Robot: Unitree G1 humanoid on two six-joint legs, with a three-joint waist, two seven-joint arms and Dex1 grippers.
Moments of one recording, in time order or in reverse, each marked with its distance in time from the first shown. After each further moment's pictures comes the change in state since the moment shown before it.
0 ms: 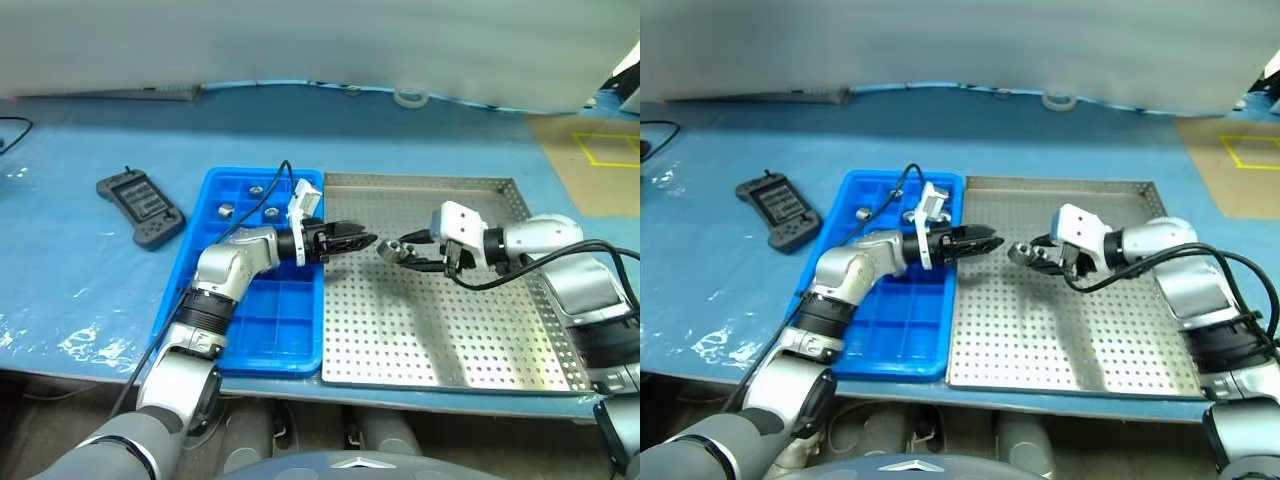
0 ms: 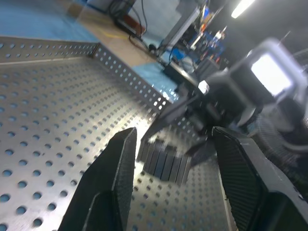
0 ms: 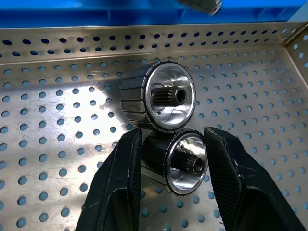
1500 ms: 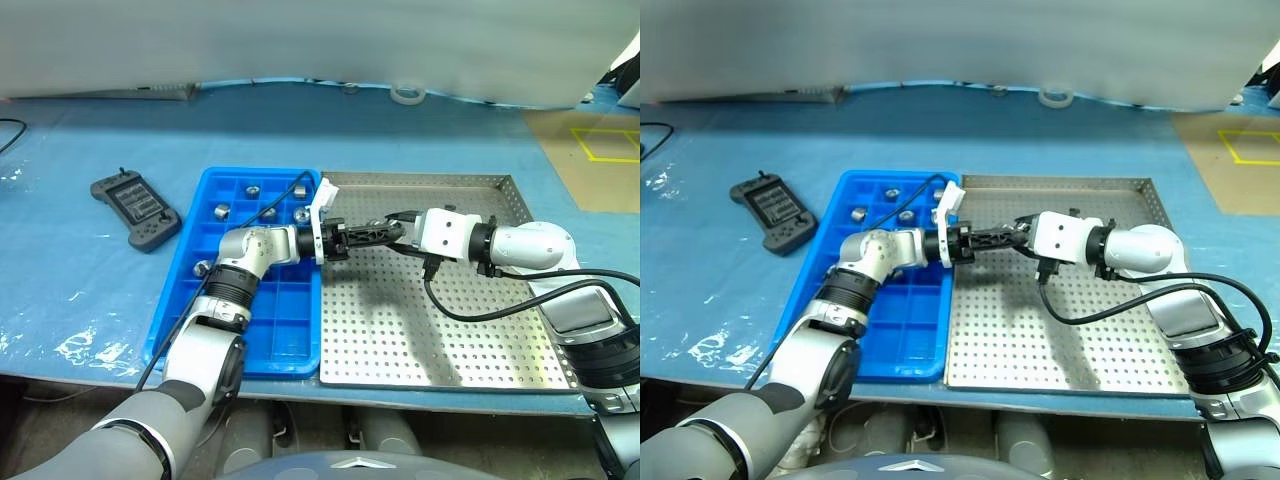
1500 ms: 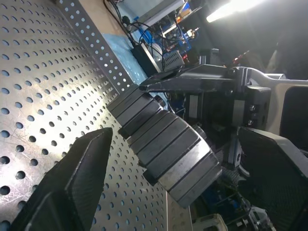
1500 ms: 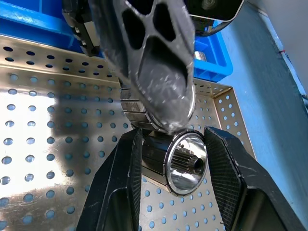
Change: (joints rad) left arm -0.166 -0.056 0.040 0.281 -0.014 0.216 -0.032; right arm -0.024 0.029 0.010 -0.125 -0.173 -0.206 -0.189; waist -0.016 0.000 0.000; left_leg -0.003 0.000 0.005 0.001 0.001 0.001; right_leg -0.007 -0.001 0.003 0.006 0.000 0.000
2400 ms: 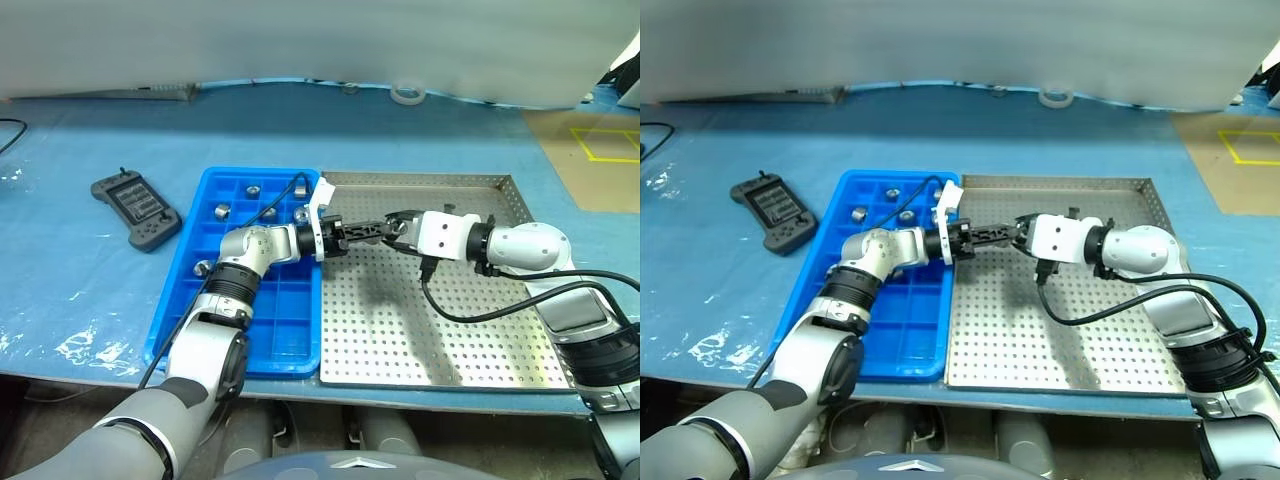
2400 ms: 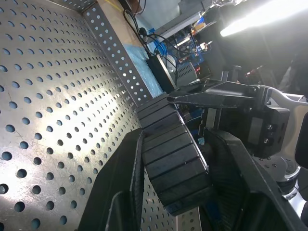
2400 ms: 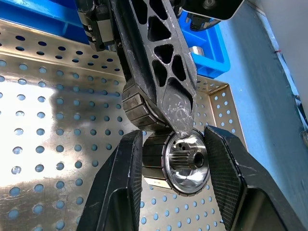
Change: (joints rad) left arm -0.027 -0.013 0.061 0.076 0.007 -0.027 0.062; right arm -0.008 0.019 0.006 0.034 -0.059 -0.048 -0.005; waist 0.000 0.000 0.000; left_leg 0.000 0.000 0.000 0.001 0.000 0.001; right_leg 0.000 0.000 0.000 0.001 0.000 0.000
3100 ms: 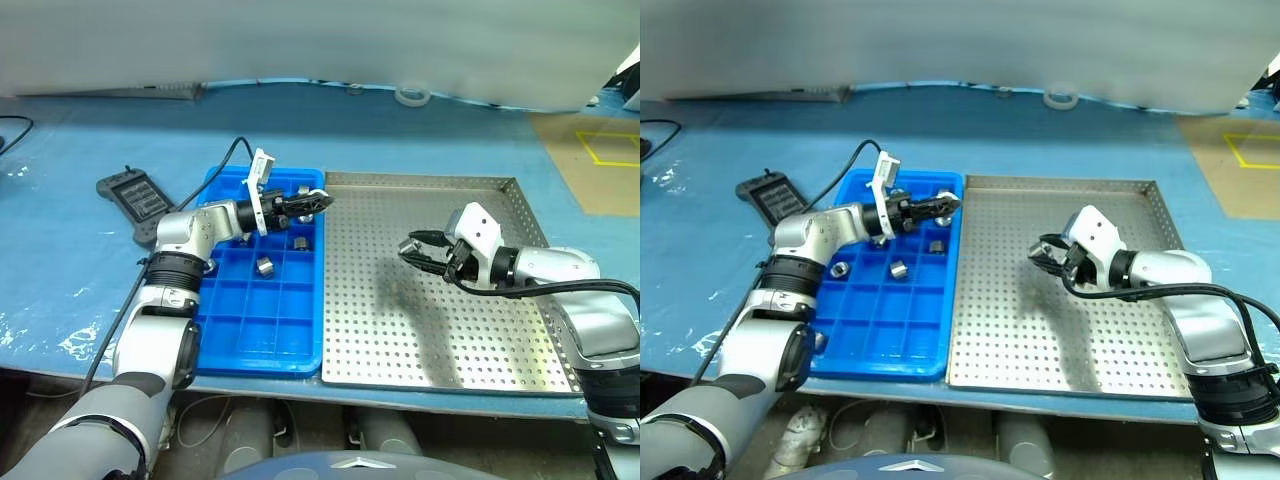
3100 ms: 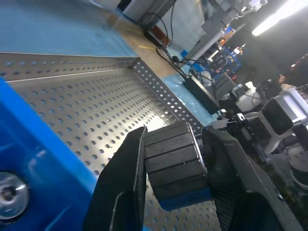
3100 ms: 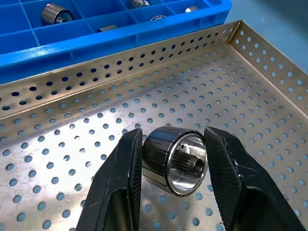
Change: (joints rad) left arm -0.009 0.284 0.007 -0.027 0.060 -0.169 -0.166; right arm 0.216 0.030 -0.198 -0.136 0.332 0.465 -0.039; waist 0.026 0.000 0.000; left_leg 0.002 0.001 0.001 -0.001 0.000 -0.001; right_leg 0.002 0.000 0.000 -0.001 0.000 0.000
